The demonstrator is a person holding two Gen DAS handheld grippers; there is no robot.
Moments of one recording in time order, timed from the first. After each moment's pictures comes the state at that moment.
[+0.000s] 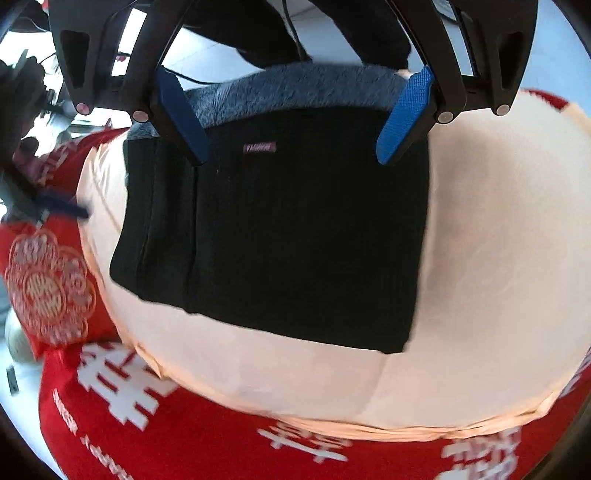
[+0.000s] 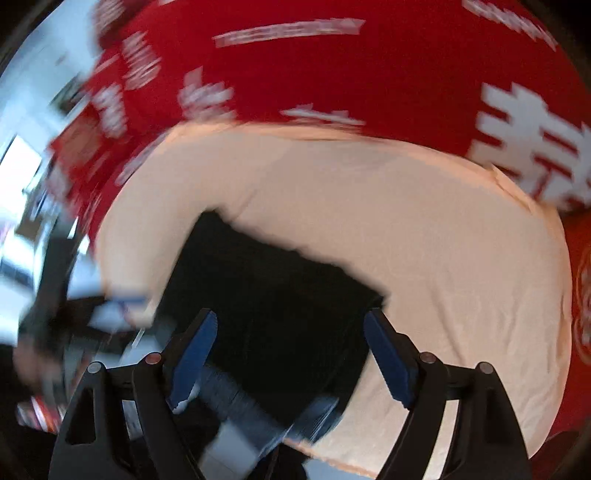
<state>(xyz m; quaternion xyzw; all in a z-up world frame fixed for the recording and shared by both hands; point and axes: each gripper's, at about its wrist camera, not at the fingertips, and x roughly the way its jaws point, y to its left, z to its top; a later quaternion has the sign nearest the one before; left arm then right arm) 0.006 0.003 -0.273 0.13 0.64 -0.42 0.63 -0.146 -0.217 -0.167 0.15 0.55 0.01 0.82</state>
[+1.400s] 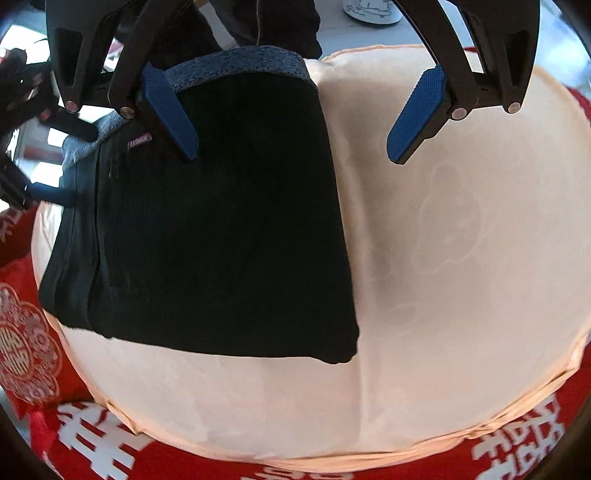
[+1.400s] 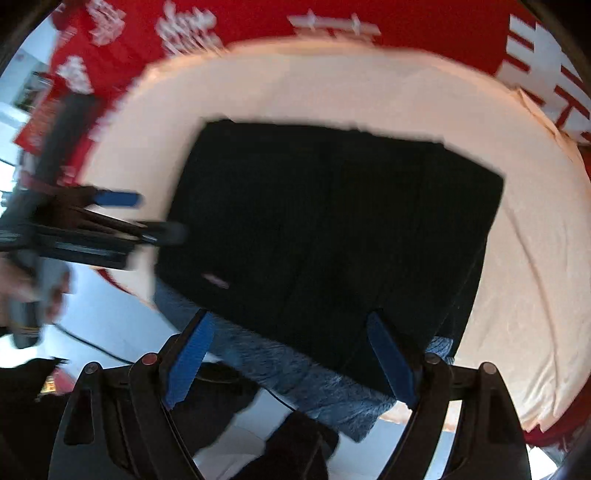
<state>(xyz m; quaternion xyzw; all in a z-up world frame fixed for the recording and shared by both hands) 0.086 0.020 -0.312 0.27 0.65 -0.42 0.58 -0.130 -0.158 -0.257 0.21 0.66 -0.06 0.72</state>
